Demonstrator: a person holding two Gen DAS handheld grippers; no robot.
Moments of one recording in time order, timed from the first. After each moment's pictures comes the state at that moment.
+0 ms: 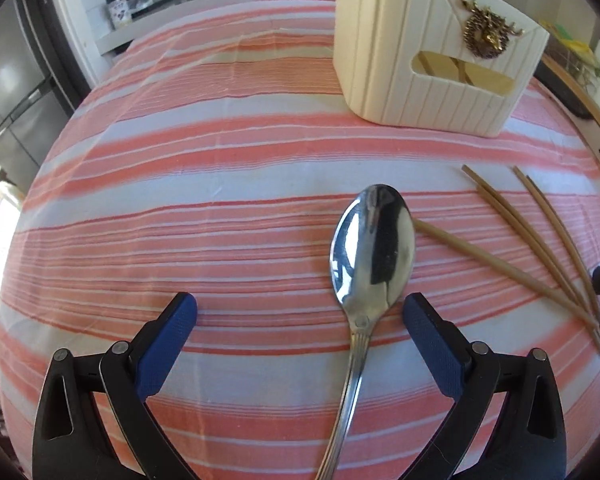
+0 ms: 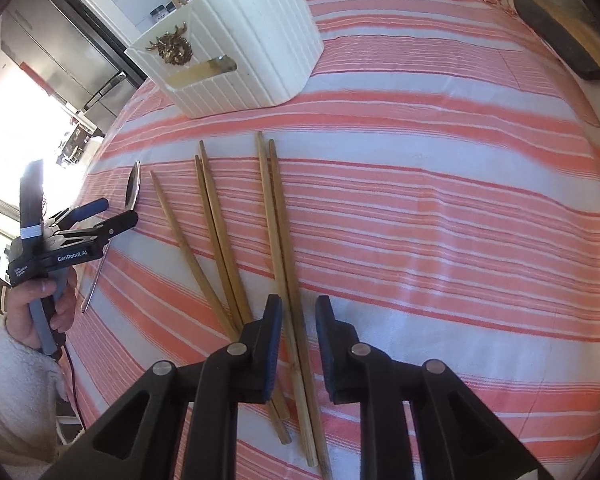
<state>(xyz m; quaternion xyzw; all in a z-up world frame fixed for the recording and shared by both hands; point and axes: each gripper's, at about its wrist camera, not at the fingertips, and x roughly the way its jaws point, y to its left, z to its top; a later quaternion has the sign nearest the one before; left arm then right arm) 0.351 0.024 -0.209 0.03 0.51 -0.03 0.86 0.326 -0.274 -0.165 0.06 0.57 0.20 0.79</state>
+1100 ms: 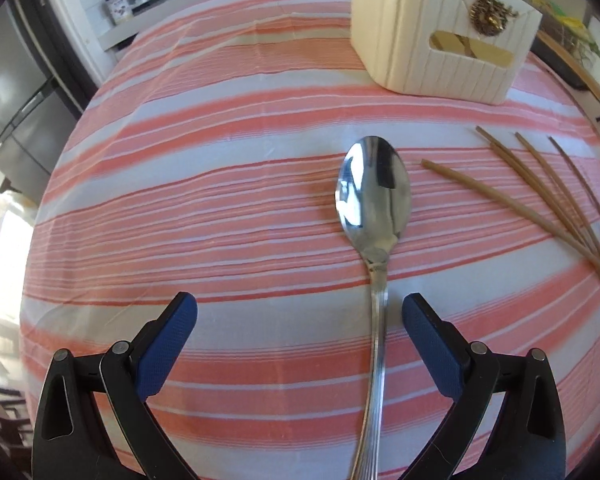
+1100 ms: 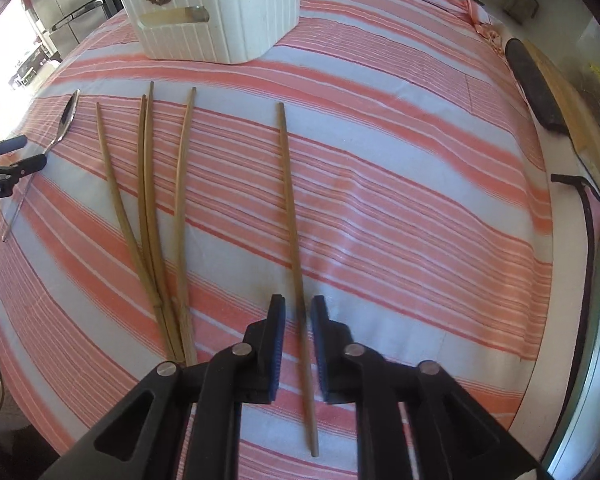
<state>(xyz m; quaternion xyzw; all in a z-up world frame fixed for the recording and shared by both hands) 0.332 0.043 -0.204 0.07 0.54 -0.05 0.84 0.323 -0.255 -0.167 -0.11 0.60 0.13 0.78</state>
